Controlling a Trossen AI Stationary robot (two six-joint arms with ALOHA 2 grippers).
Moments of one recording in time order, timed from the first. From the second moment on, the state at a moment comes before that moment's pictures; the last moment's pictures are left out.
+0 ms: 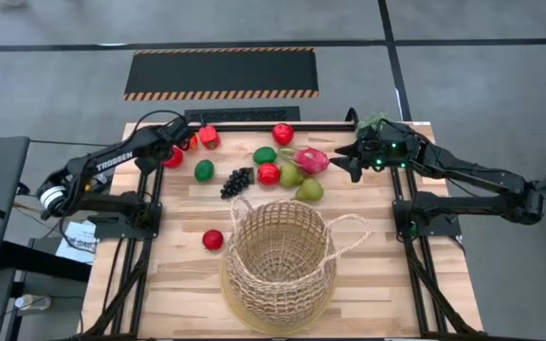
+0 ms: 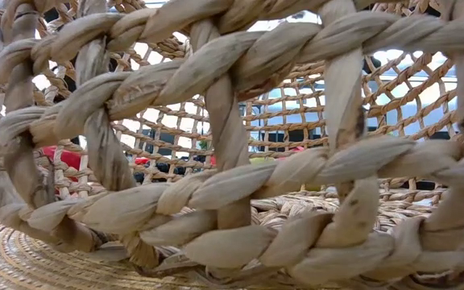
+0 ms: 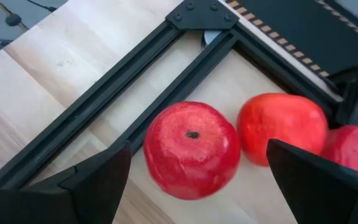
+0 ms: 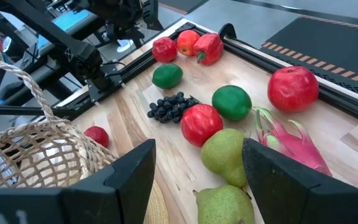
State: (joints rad) left arm 0.84 1.19 0.78 -0.94 -0.56 -1.44; right arm -0.45 0.84 0.74 -0.28 -0.16 0.38
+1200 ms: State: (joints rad) left arm 0.87 1.31 0.66 -0.74 -0.53 -1.47; right arm -0.45 0.84 0.74 -0.28 -0.16 0.38
